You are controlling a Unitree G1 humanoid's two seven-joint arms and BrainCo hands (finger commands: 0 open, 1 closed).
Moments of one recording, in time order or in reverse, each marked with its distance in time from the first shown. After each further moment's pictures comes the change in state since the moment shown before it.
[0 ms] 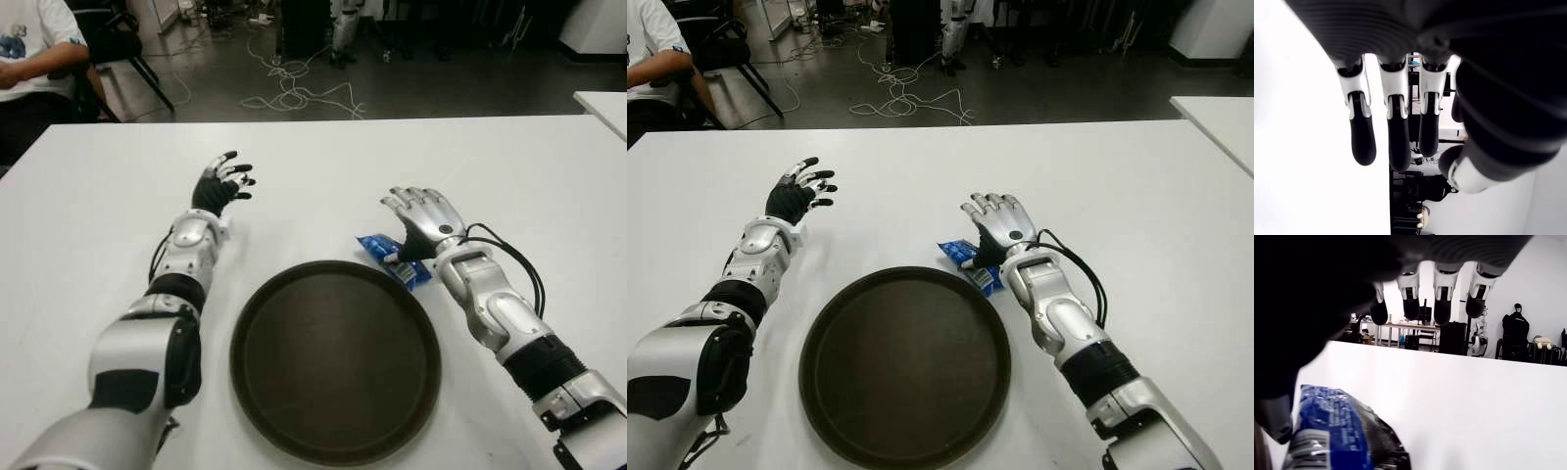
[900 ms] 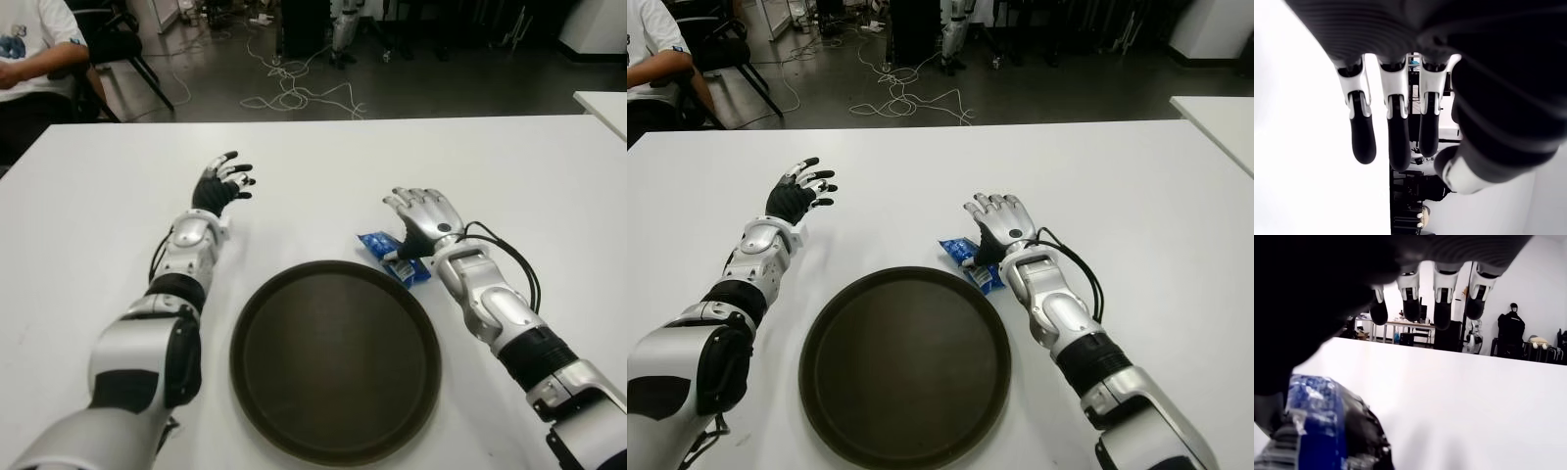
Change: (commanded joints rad) left arm -0.001 -0.003 0.006 0.001 -0.006 0.002 0.004; right arm -0.045 0.017 0.013 0.117 0.015 -0.001 -0.042
